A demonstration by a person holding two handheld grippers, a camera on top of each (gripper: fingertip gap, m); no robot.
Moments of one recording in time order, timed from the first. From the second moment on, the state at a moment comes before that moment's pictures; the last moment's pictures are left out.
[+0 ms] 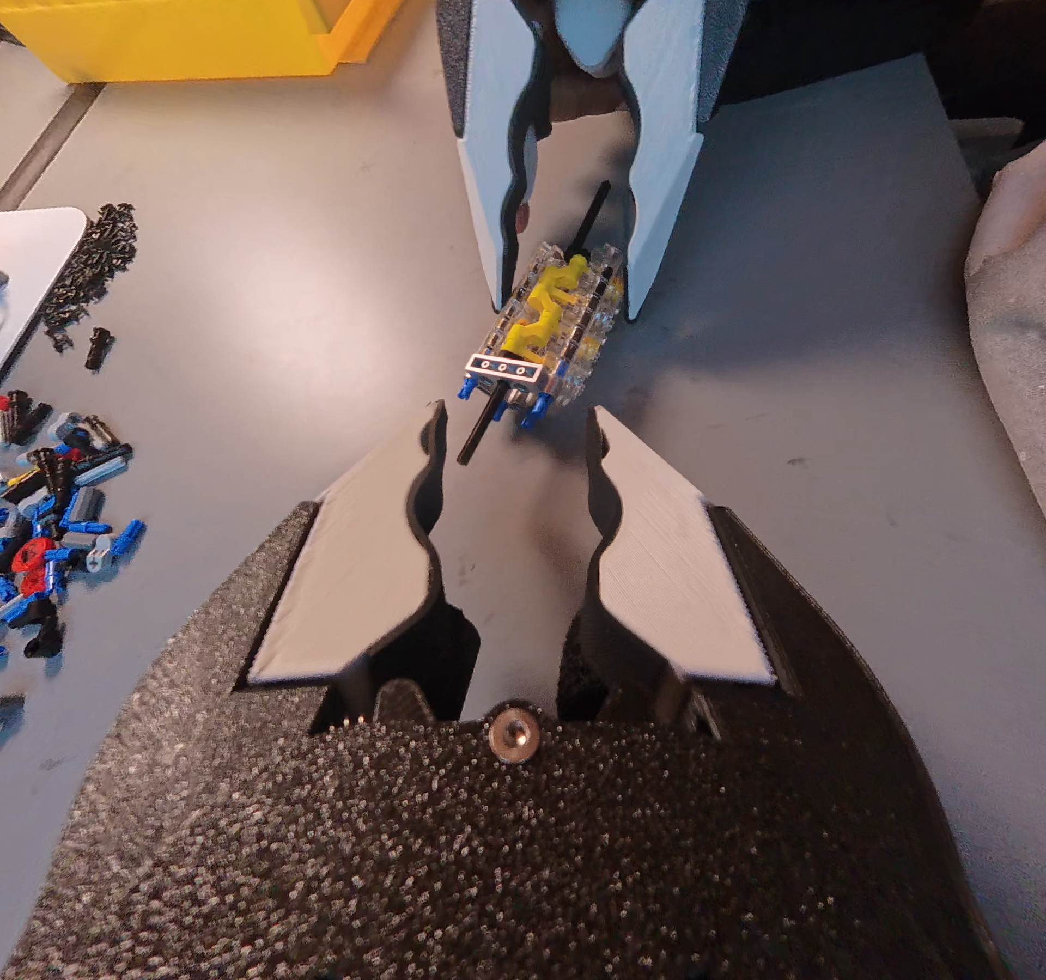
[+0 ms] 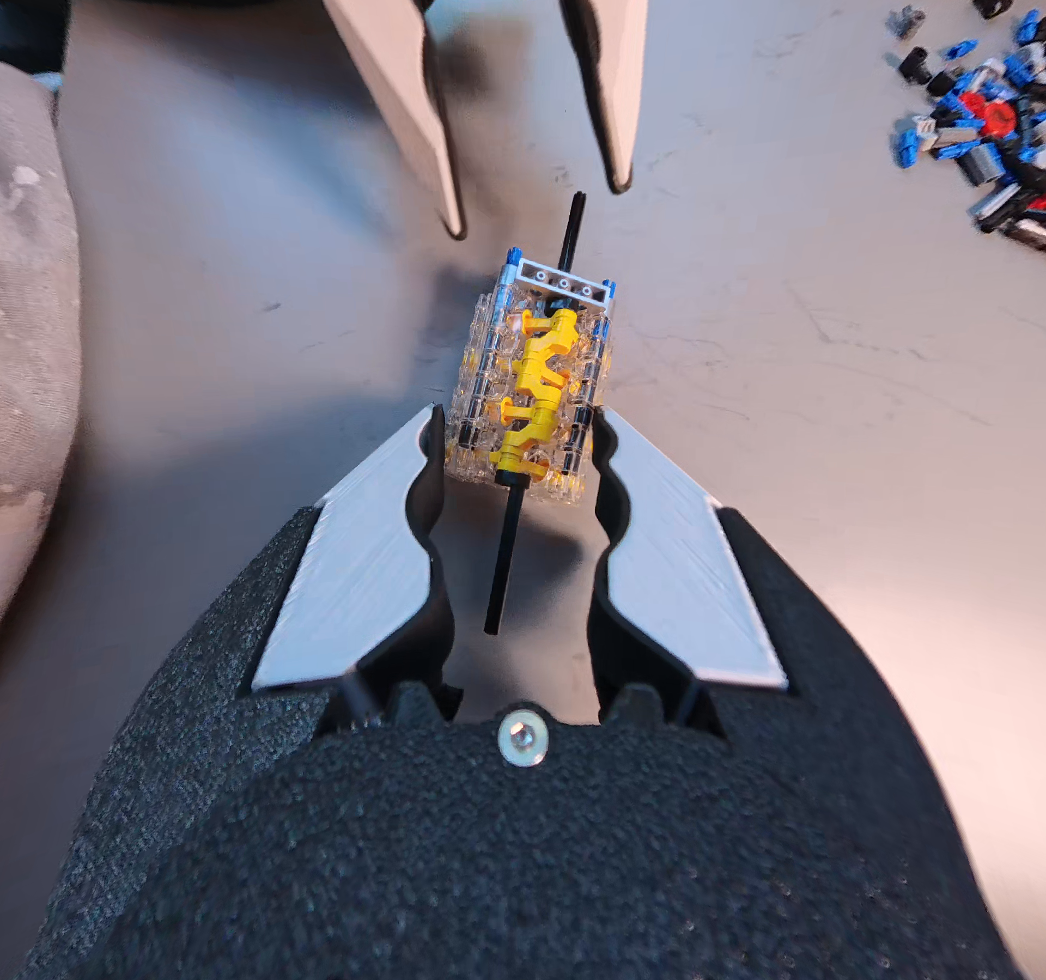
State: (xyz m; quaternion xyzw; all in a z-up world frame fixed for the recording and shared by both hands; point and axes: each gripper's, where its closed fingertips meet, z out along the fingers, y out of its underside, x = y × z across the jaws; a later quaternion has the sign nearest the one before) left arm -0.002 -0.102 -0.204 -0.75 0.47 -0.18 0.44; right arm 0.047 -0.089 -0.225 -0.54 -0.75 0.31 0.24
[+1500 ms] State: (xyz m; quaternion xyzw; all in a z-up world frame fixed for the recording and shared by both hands) left arm 0.024 -0.104 -0.201 -0.69 0.53 -0.10 0.48; right arm 0.045 -0.087 -0.207 -0.44 -0.79 0.25 0.35
